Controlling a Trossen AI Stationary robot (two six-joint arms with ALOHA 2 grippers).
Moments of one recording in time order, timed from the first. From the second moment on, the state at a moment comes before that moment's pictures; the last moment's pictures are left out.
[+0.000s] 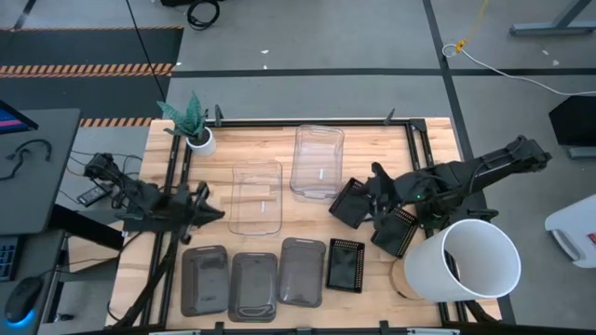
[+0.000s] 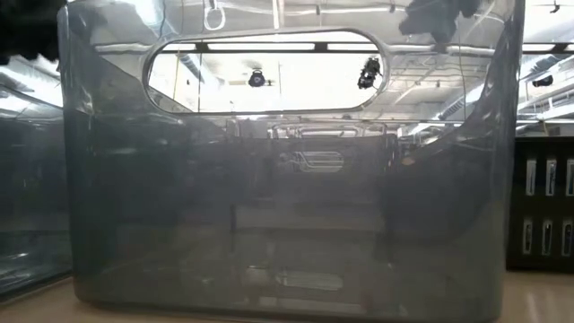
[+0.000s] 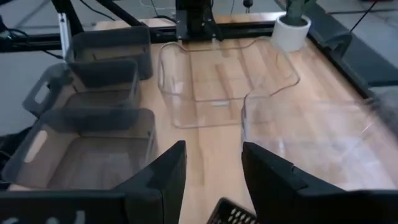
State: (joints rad) left arm -0.57 0.05 0.07 0.09 -0.48 -0.26; right arm 0.30 0.93 0.78 -0.34 0.32 0.21
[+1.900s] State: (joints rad) left arm -0.36 1.40 0.92 -0.58 -0.25 -0.35; right arm 0.36 0.62 0.58 -0.27 0.37 0.18
